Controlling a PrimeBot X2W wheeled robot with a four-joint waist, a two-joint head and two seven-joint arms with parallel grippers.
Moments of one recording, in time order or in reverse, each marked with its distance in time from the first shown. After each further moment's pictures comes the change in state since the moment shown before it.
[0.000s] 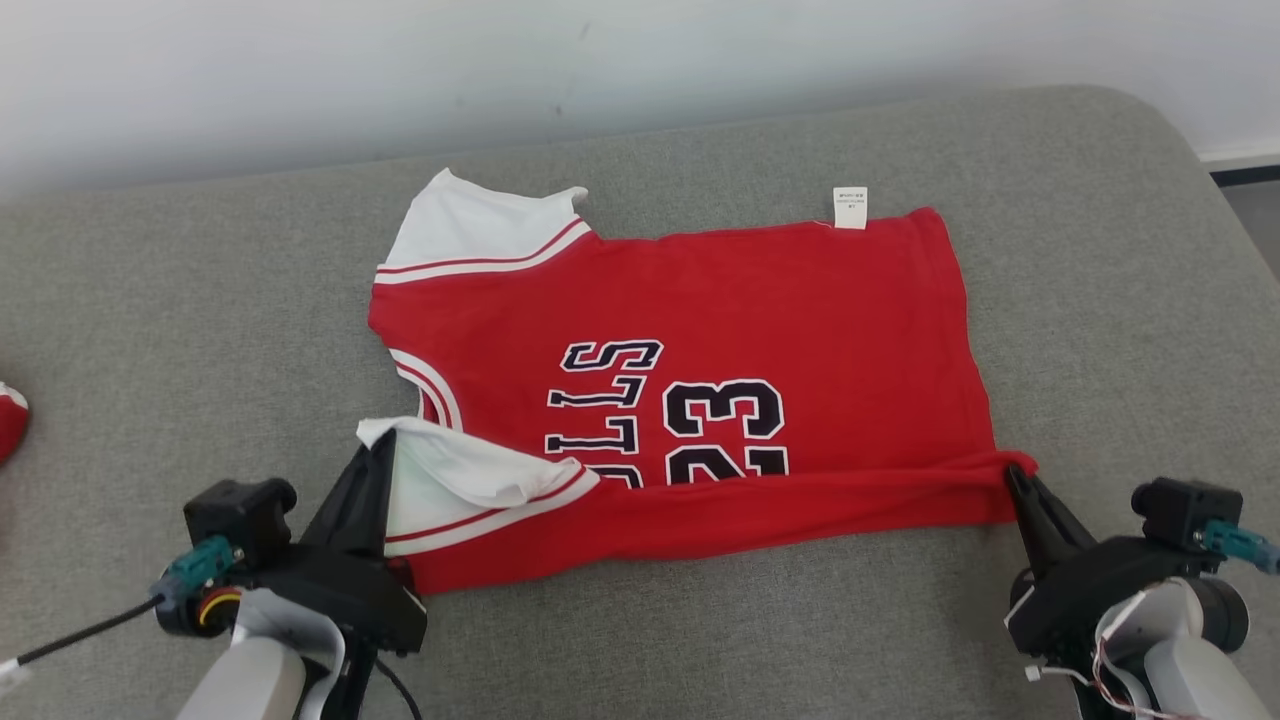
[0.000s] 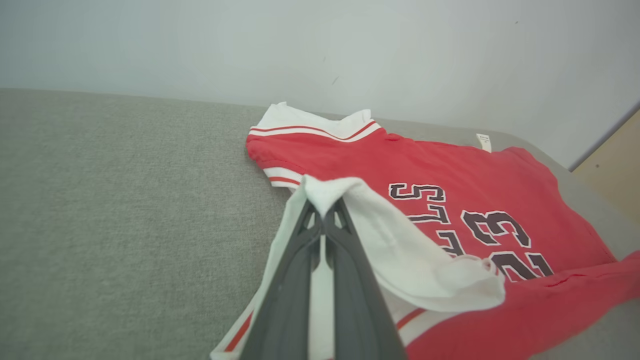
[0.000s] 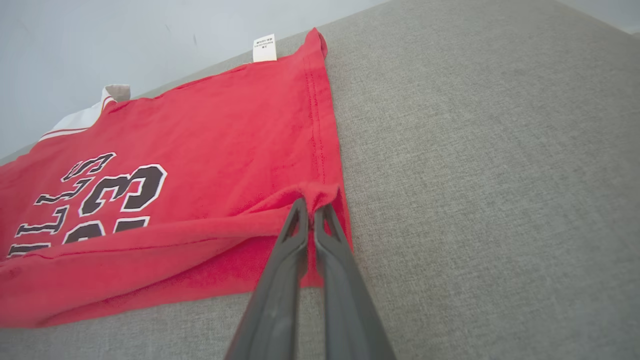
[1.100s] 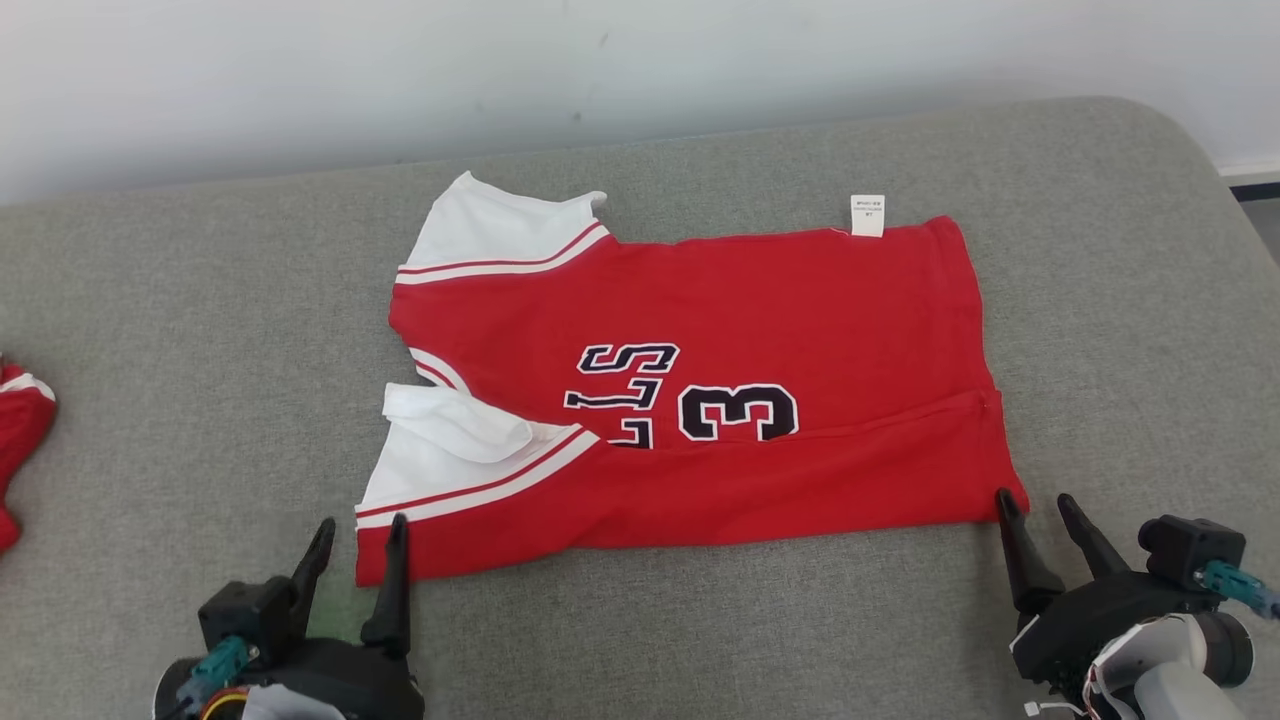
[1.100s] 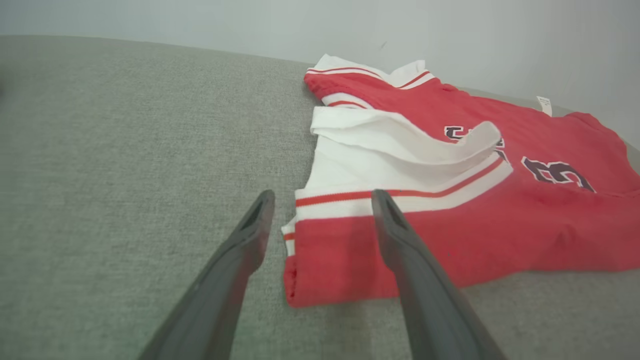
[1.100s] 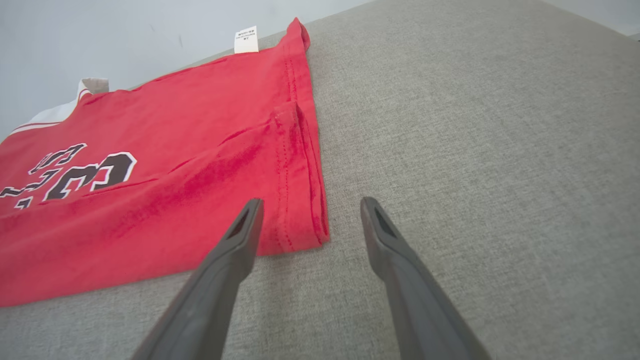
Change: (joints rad) left arm 0.078 -0.095 0.115 0.151 0.159 -0.025 -0.106; right arm -0.041 -0.030 0.070 0.185 0.038 0.000 -0.183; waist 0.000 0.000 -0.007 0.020
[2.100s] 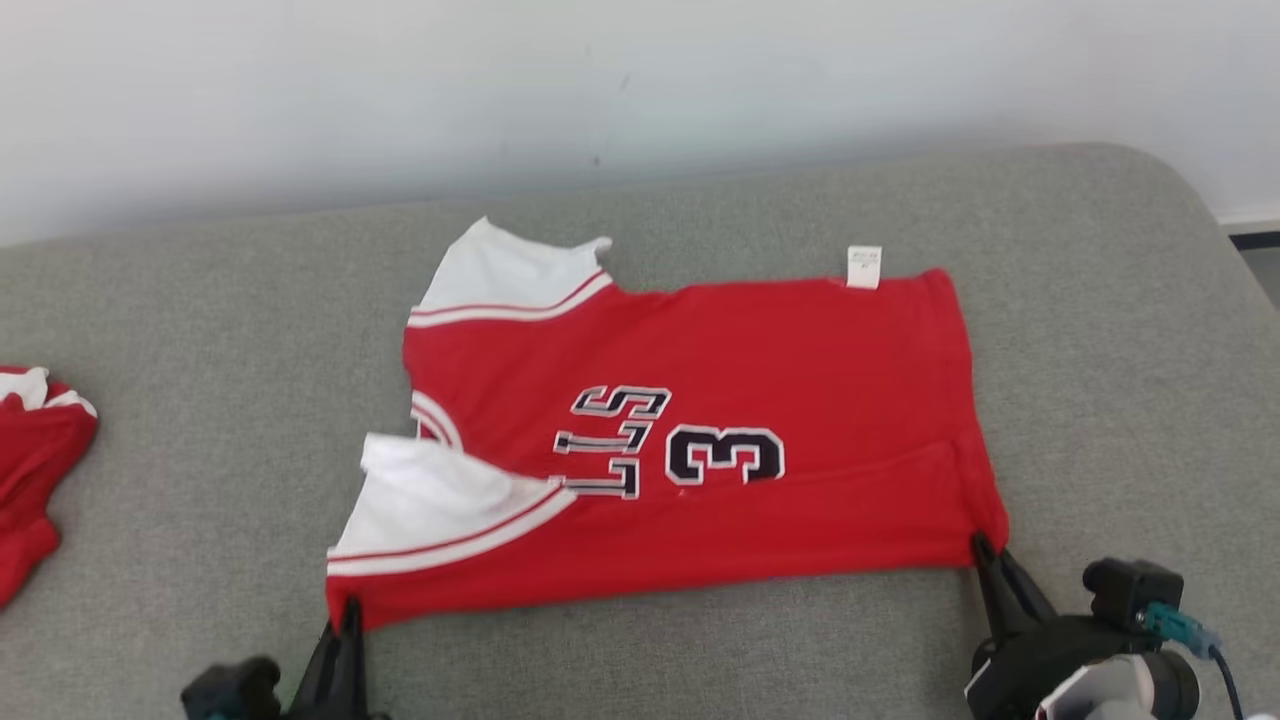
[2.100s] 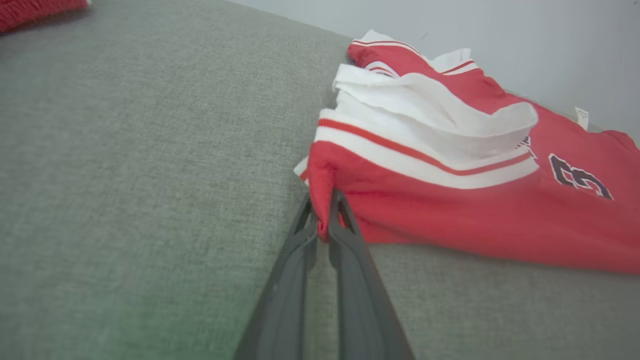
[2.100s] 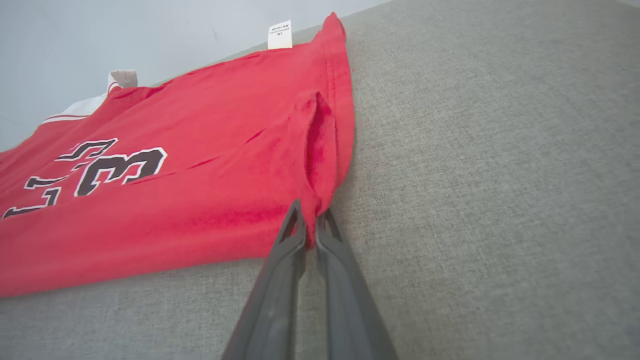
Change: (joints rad) left arm 0.103 -0.074 0.135 0.071 0.014 -0.018 0.000; right arm -0.007 0.051 0.075 0.111 -0.016 0.000 -0.089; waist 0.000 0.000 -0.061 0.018
